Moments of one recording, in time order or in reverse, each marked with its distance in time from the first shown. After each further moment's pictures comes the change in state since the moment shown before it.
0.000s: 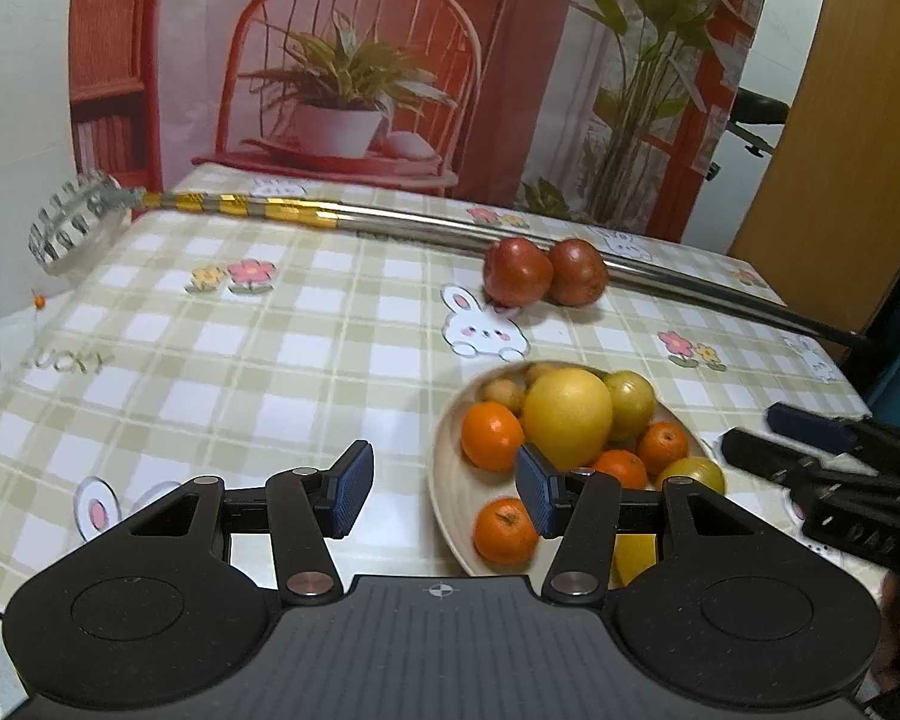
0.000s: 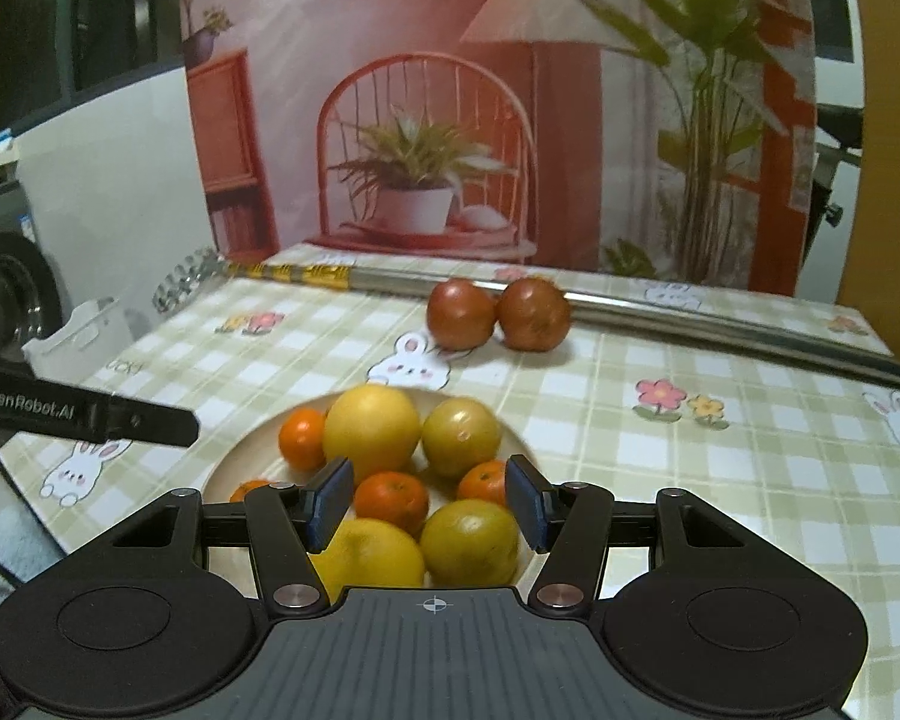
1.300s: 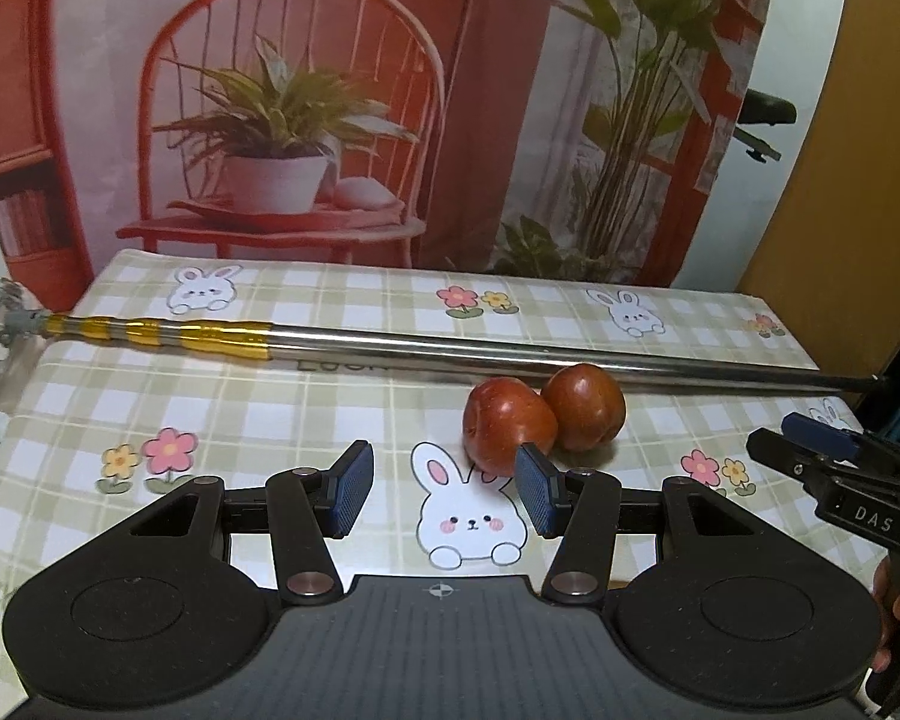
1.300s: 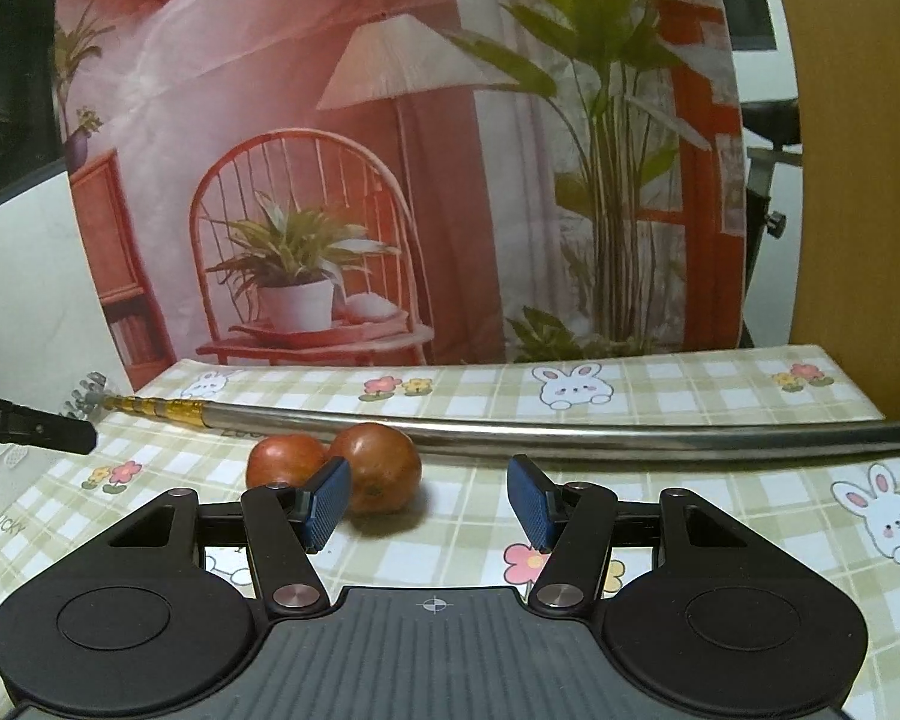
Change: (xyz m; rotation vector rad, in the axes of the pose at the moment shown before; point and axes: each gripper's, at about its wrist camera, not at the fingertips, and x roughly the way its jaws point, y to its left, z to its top) left arm 0.102 -0.016 0.124 0.076 0.024 -0.049; right arm 0.078 -0.114 0.070 0.140 -0.110 -0.078
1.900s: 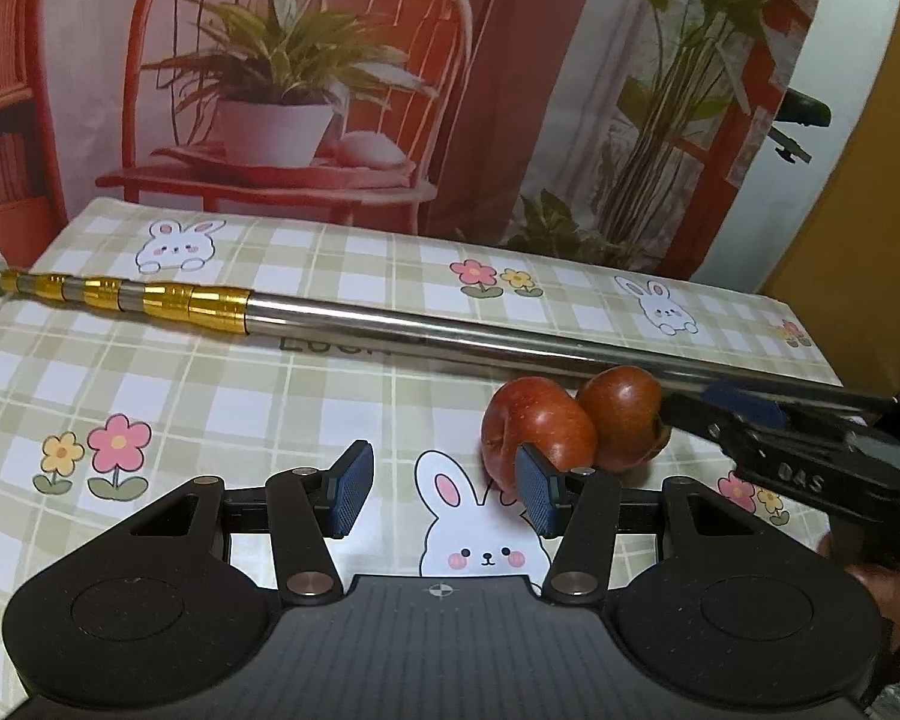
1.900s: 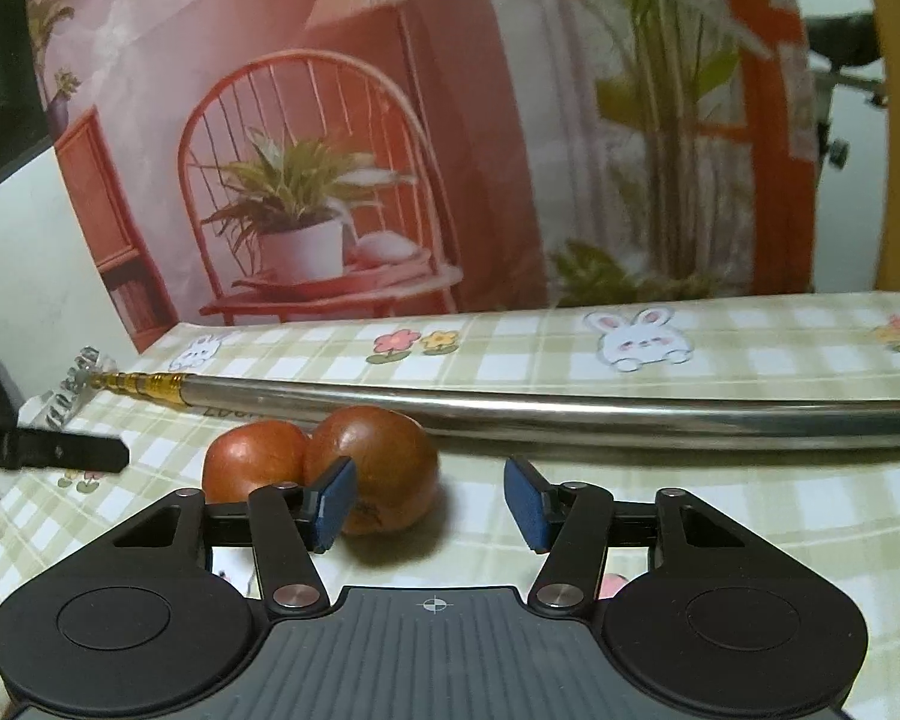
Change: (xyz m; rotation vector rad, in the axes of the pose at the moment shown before) left arm 0.058 0.022 0.004 -0.077 0.059 -0.025; right arm 0.109 -0.004 0.007 0.038 0.131 0.085
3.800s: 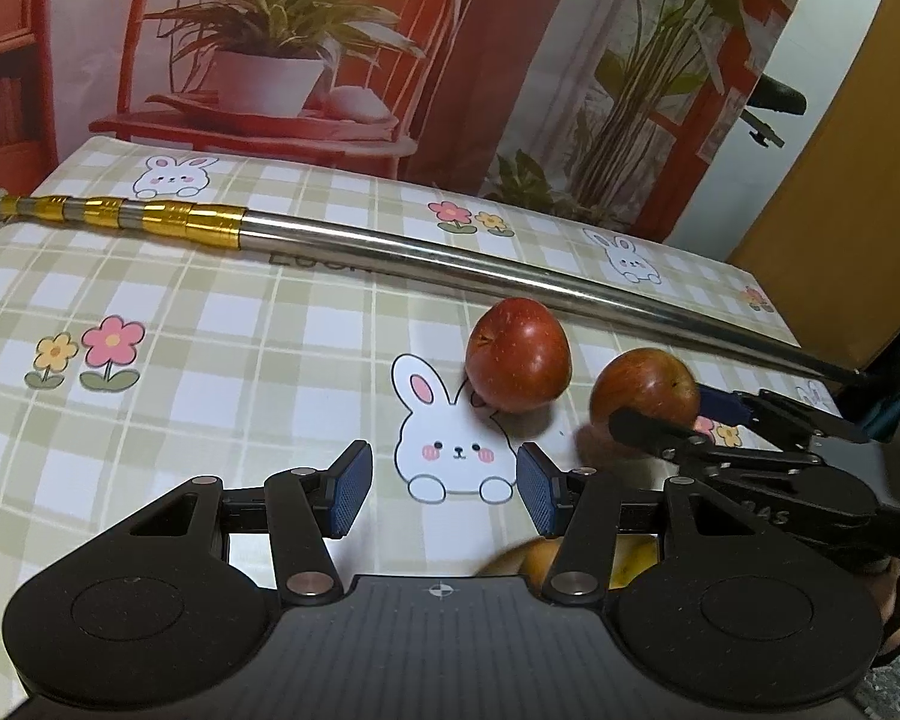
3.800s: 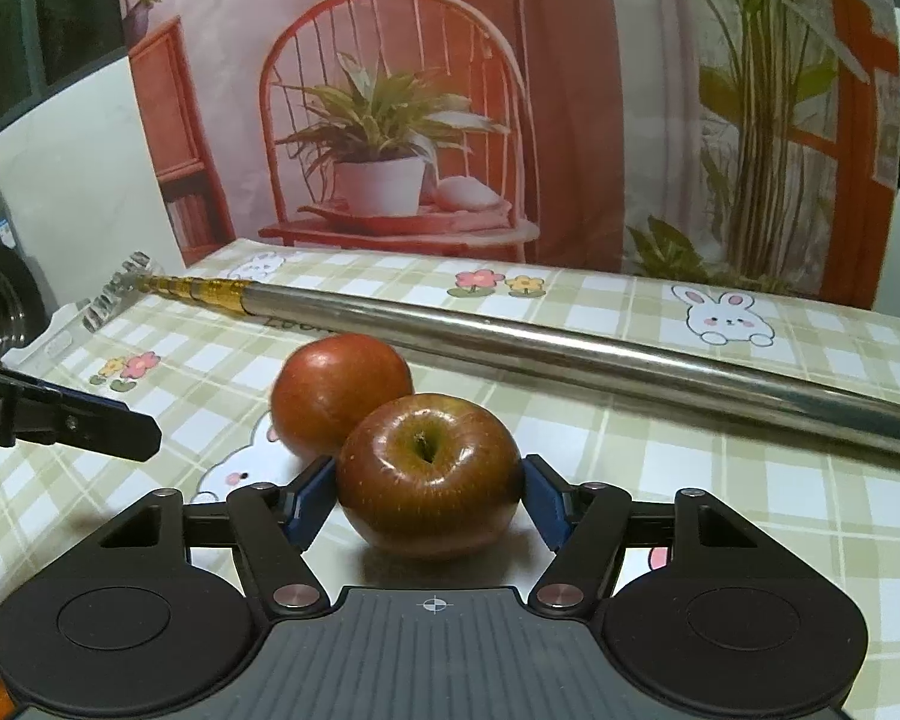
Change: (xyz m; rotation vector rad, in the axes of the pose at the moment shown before) left arm -0.025 0.008 -0.034 -0.037 0.054 -0.073; right arm -0.001 0.036 -0.030 -0.162 0.065 0.059
